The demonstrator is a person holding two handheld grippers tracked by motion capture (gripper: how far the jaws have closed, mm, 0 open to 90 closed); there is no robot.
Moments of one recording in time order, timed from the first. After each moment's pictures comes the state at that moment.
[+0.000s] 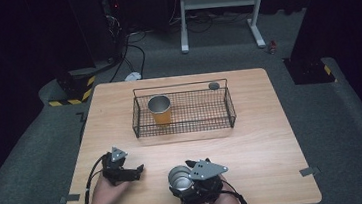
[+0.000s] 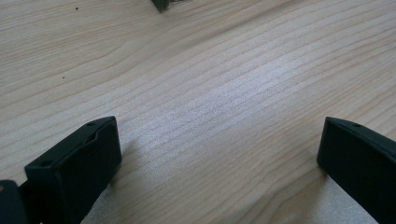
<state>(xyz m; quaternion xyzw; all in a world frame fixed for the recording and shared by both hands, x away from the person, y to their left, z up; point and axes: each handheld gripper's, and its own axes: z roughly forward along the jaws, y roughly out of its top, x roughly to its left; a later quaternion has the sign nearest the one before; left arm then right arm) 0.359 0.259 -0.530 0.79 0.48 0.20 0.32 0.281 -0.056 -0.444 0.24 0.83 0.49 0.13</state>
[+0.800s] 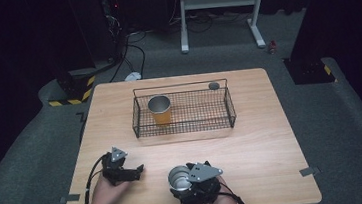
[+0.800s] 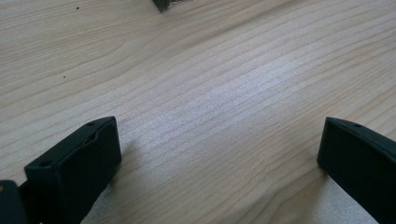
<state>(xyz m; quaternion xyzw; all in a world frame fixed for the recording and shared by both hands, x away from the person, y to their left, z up) 0.360 0.259 -0.530 0.79 0.49 0.20 0.32 0.283 -0.051 -0.464 0.26 0.84 0.46 0.14</state>
